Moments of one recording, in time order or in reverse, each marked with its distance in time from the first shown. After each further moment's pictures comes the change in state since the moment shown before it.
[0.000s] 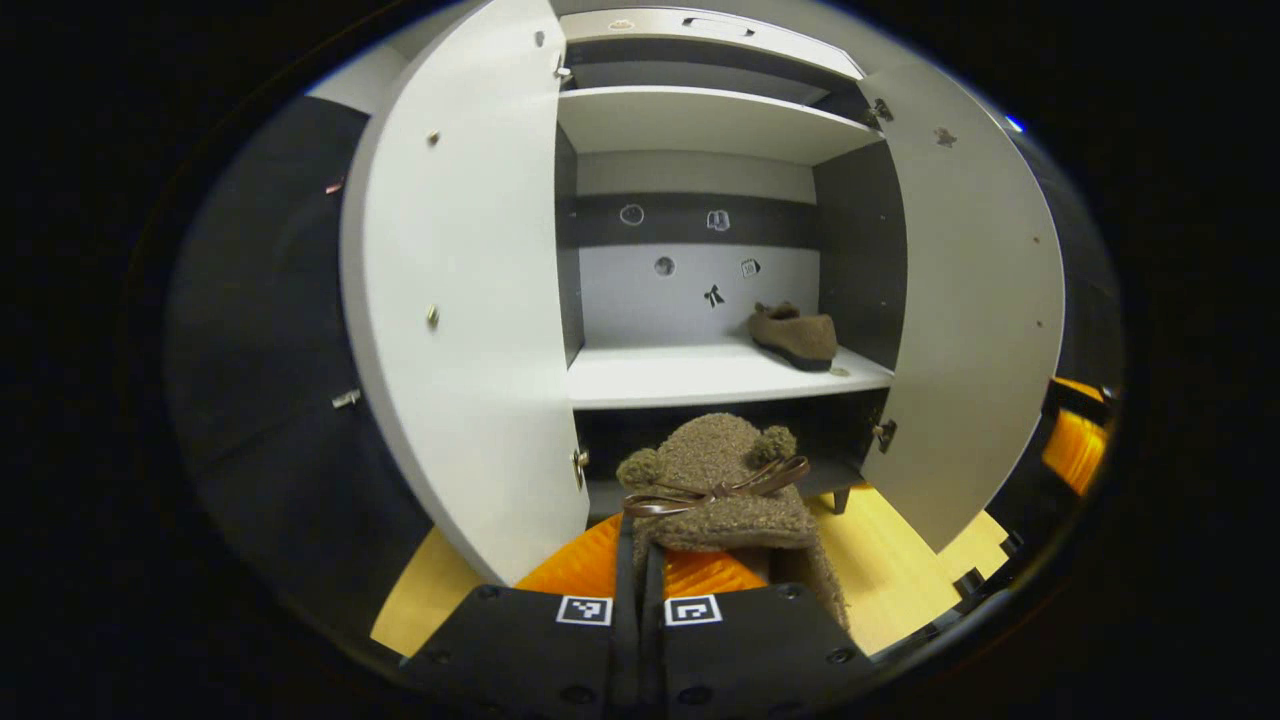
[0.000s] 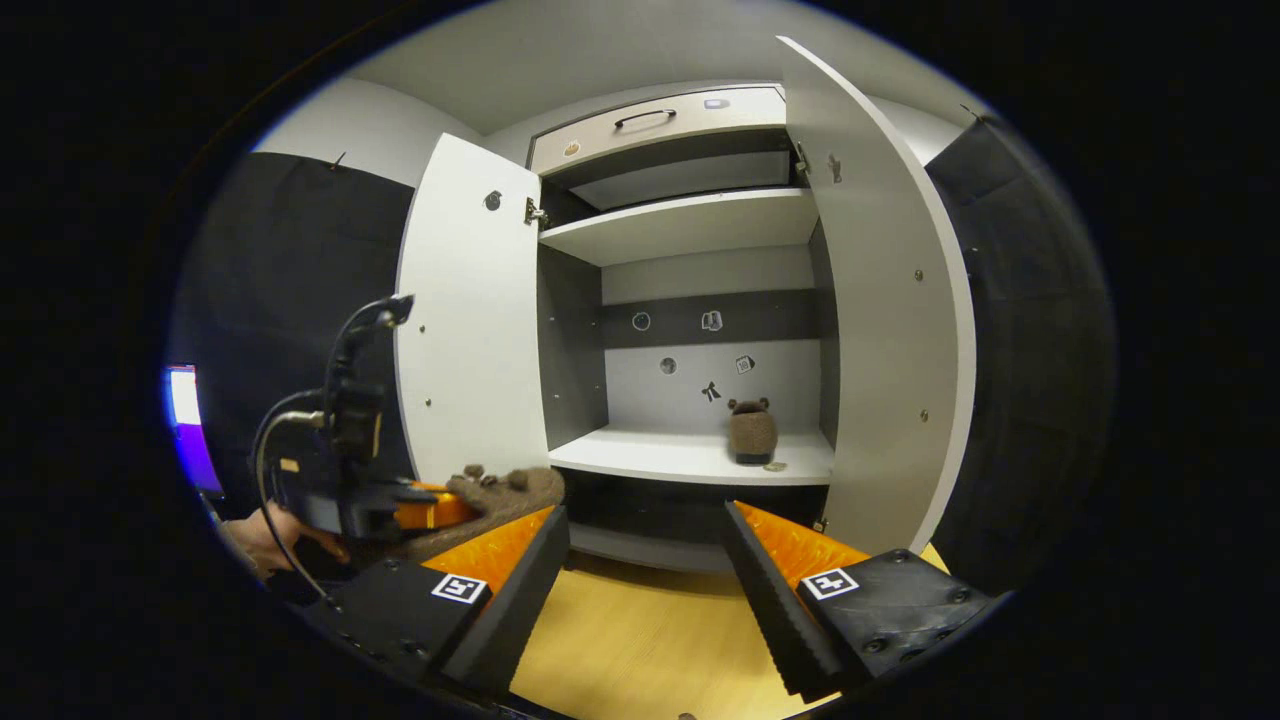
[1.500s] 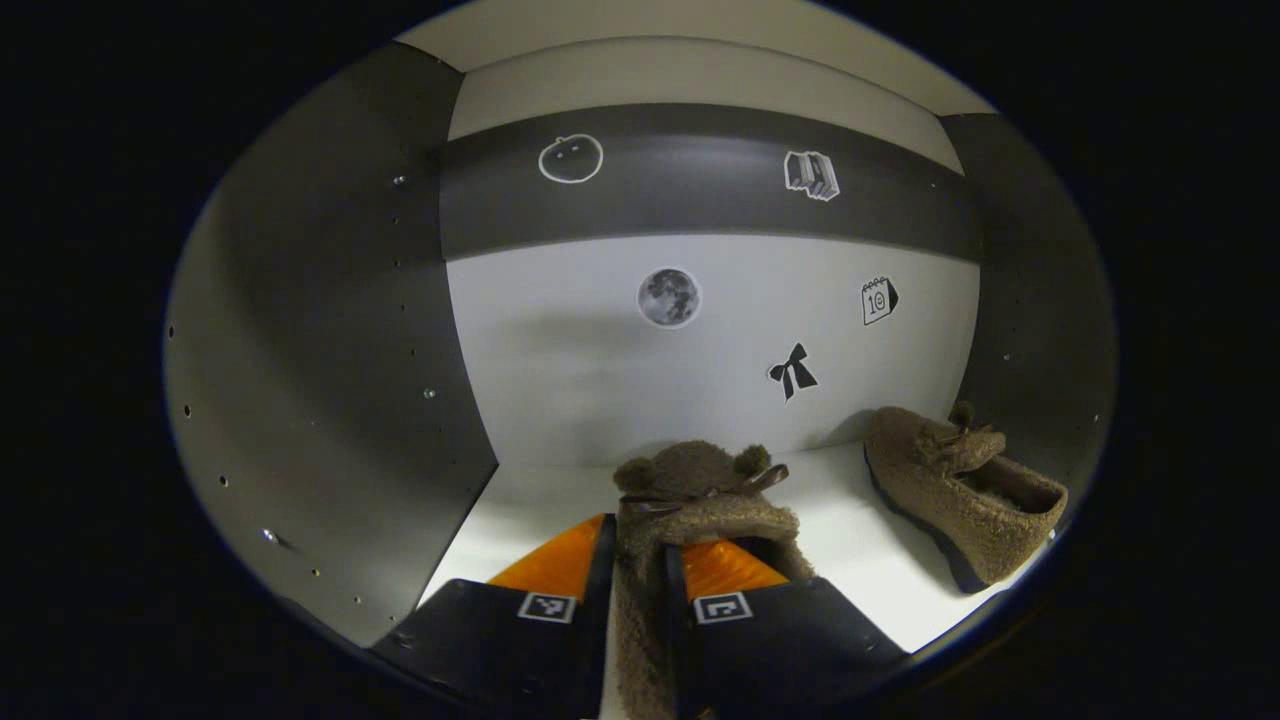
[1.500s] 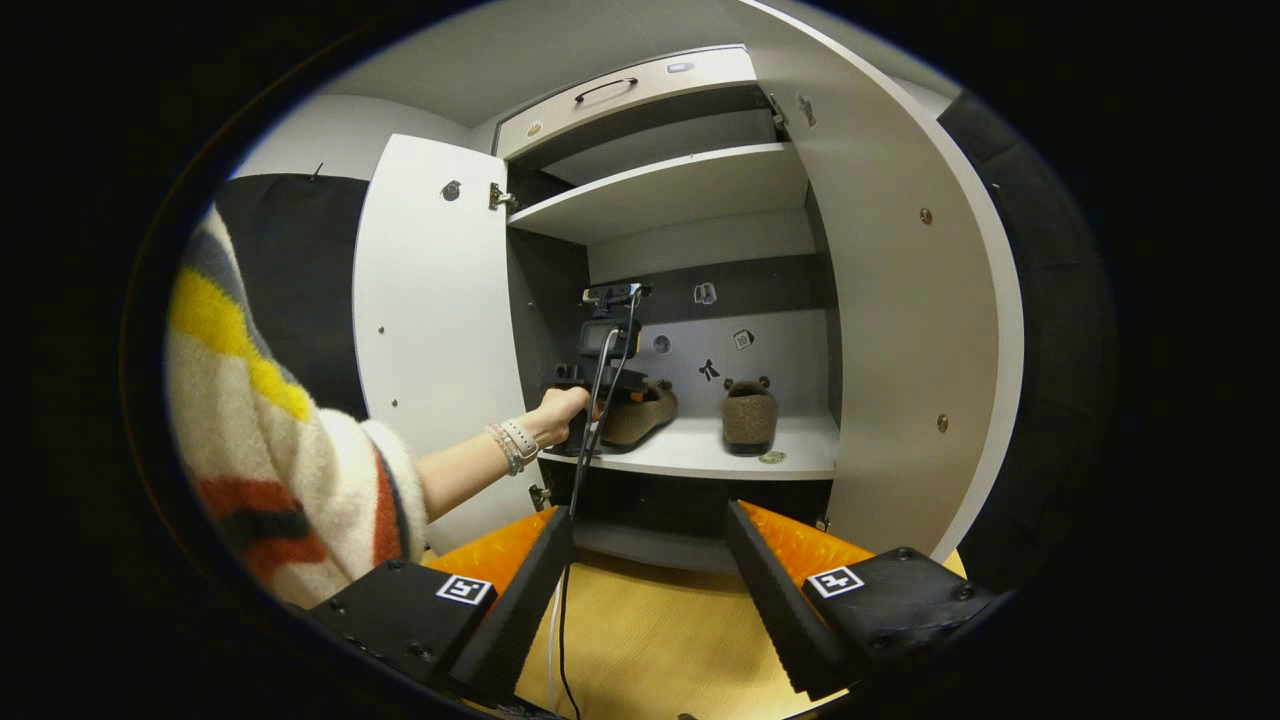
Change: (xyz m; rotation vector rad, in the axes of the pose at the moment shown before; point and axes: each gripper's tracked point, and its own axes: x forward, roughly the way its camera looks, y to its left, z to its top) left arm 0.366 -0.013 0.111 0.008 0.074 0.037; right arm 0.042 -0.054 0.001 0.051 0.068 0.019
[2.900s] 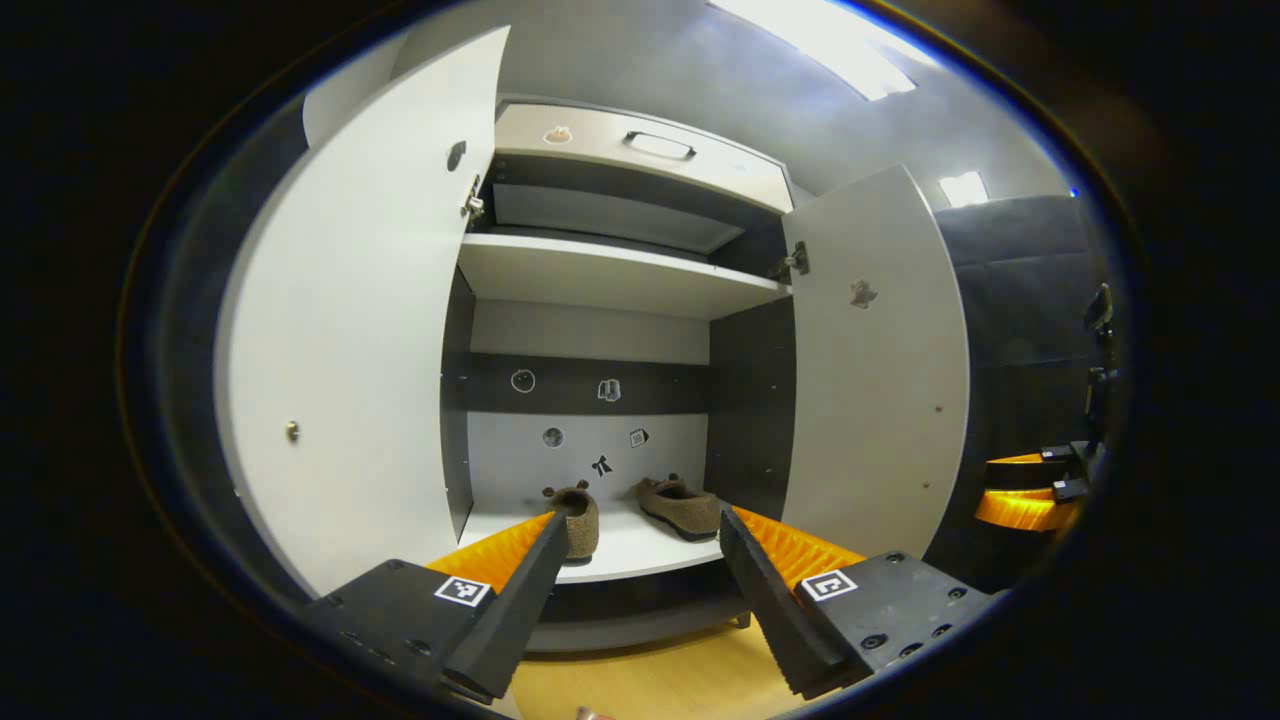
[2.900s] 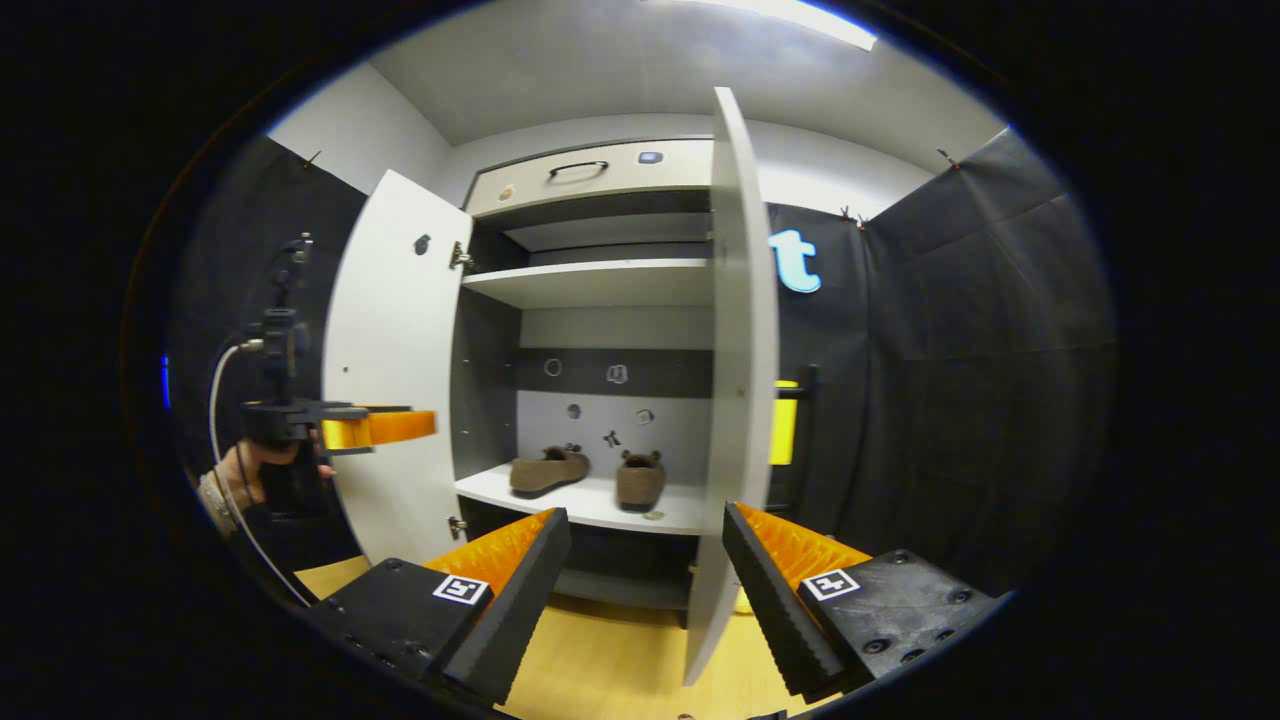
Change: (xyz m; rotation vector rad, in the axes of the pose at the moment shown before) left arm -0.424 -0.011 -0.012 -0.069 -0.486 -0.403; right arm -0.115 -0.073 0.081 -0.155 -0.190 -0.322
